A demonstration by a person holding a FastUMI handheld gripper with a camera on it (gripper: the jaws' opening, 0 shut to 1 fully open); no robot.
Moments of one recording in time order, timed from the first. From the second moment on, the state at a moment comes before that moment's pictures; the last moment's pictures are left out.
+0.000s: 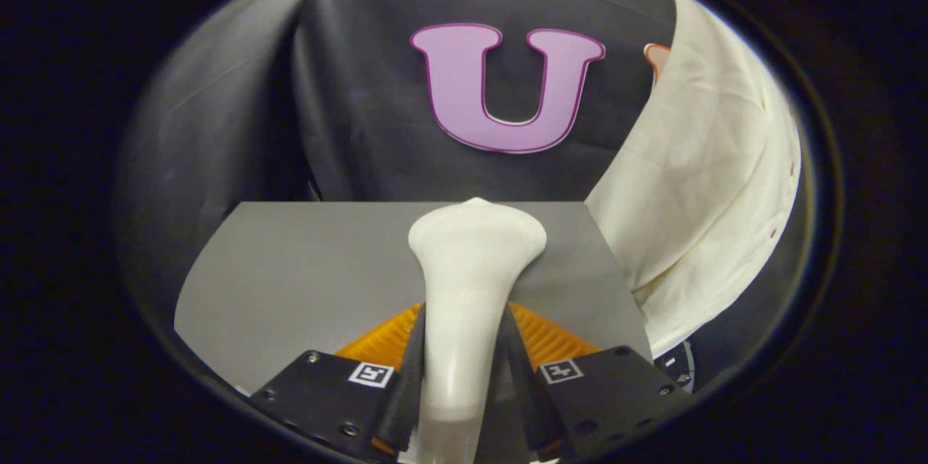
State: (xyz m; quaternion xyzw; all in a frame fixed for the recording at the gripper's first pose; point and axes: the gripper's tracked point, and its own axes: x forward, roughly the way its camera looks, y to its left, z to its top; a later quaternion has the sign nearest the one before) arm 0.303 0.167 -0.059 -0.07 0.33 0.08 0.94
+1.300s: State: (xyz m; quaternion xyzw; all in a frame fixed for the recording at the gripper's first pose) arm 0.131 0.074 0.018 0.06 0.16 0.11 0.98
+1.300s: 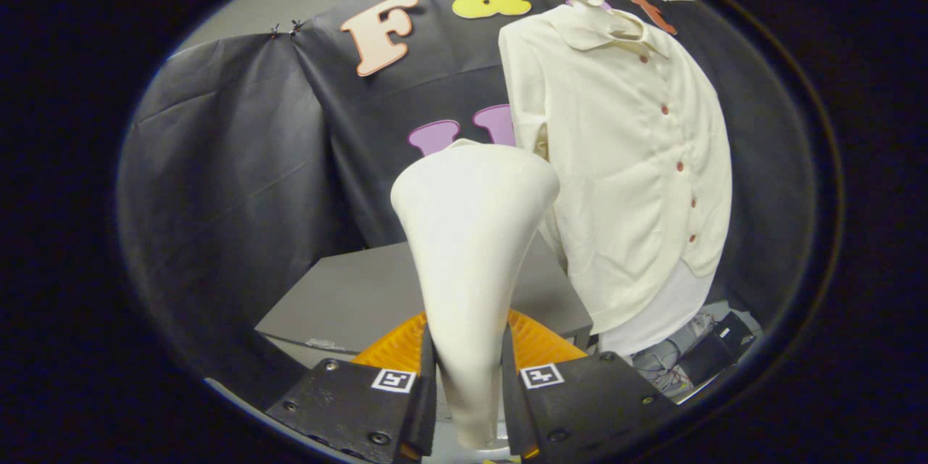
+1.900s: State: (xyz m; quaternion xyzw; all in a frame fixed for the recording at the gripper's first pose) arm 0.062 0.026 0.091 0.04 0.07 0.07 0.99
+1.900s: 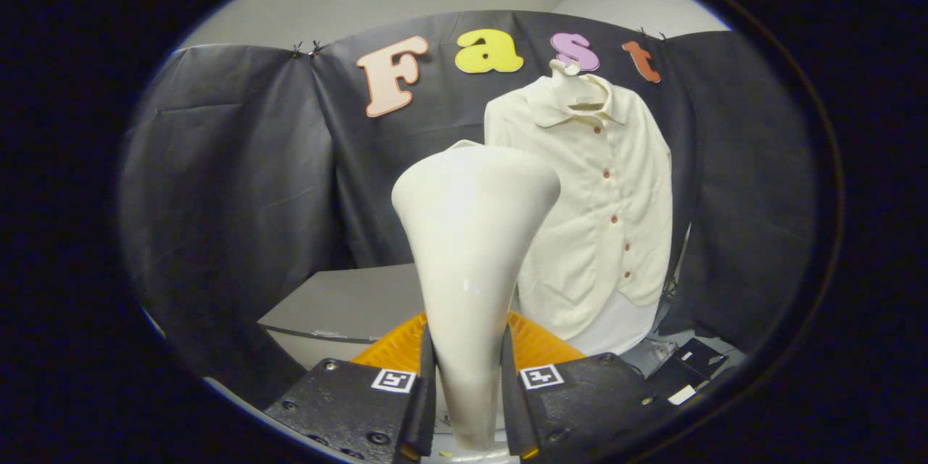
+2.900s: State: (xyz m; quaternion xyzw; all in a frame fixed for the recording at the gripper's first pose) arm 0.265 -0.085 0.174 0.06 0.01 0.10 0.99
